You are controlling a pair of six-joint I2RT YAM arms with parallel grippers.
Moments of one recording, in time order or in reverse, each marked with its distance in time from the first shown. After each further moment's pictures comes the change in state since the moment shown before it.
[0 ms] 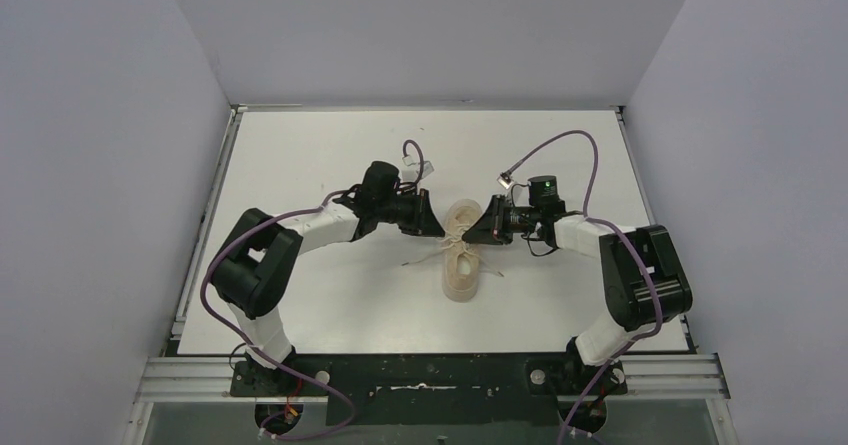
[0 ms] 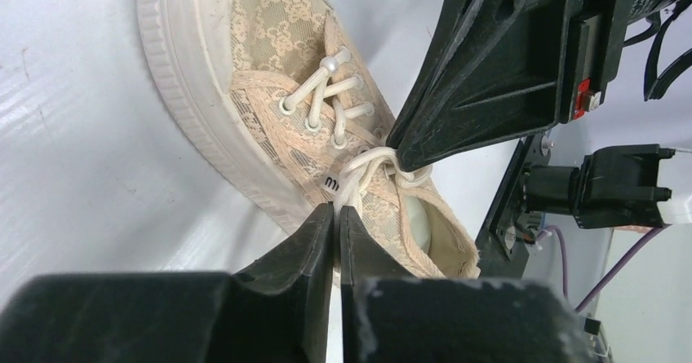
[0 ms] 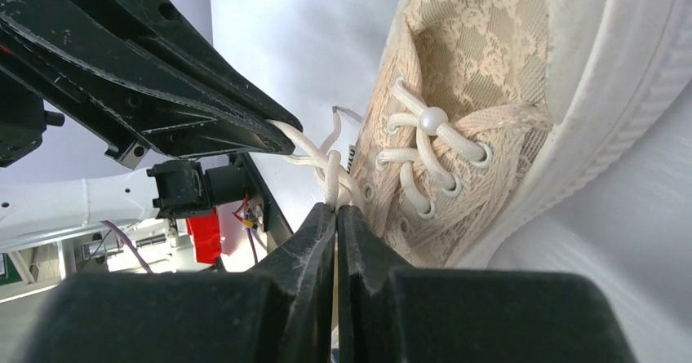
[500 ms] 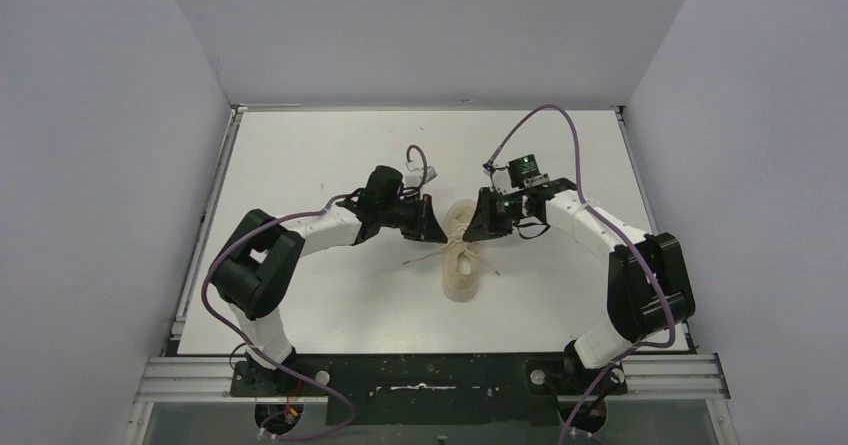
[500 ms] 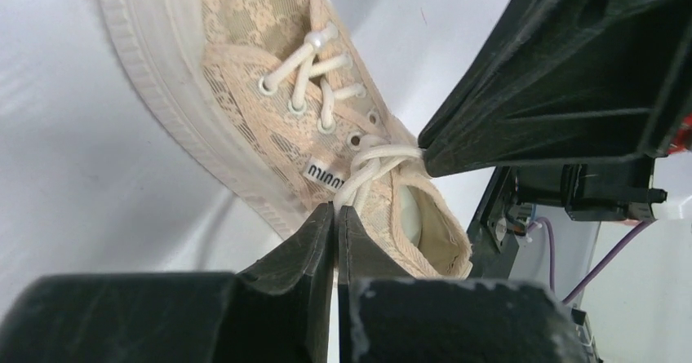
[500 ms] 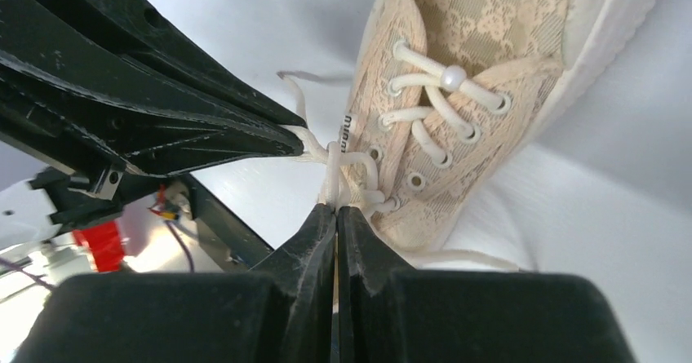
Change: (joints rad) left arm -0.020 0.000 -0.008 0.000 0.001 -0.022; right arm 0.111 -0.059 0.275 -0.581 0.276 -0.216
